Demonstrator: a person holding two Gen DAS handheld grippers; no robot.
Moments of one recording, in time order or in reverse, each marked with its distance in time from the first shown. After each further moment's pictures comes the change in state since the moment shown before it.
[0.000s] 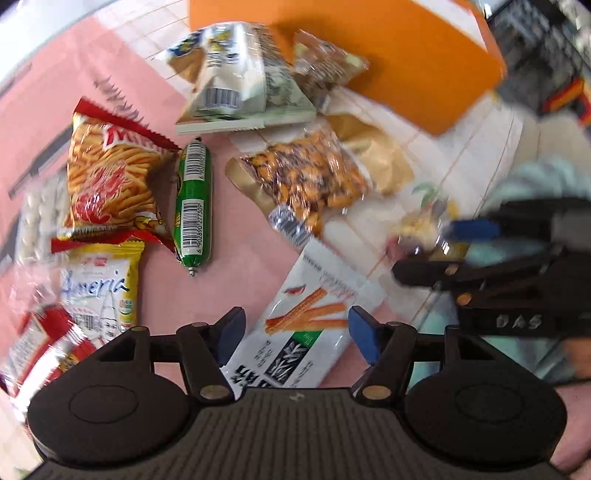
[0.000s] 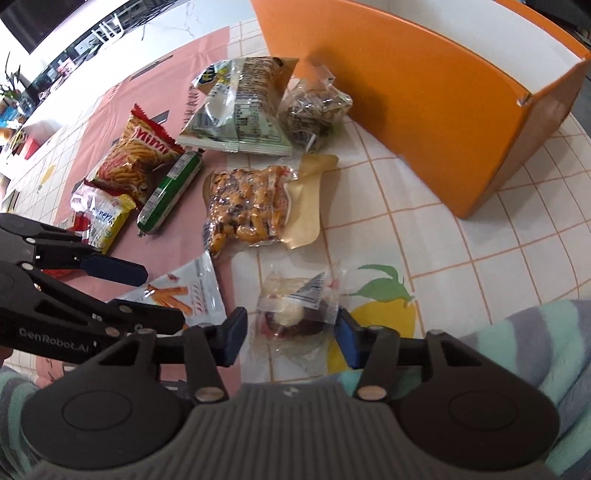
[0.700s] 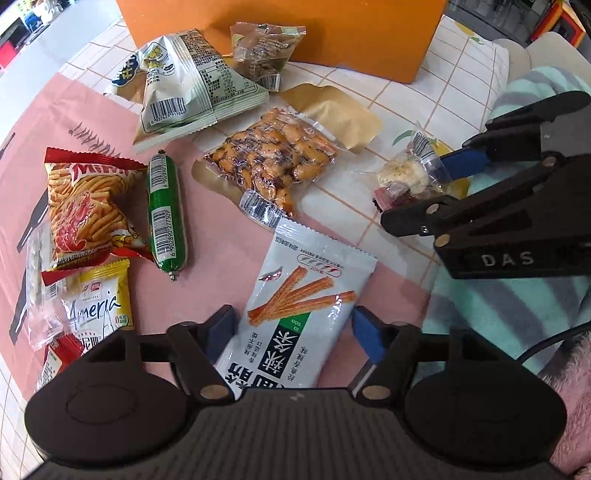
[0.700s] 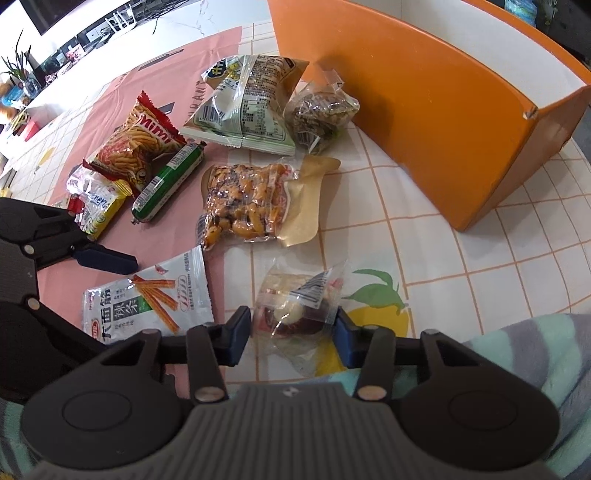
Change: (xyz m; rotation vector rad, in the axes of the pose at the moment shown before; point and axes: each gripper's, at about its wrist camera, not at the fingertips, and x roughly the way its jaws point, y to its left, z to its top) left arm 0.010 -0.035 -0.013 0.170 -0.001 0.110; right arm 0.002 0.004 -0.006 -0.066 -0.035 -0.041
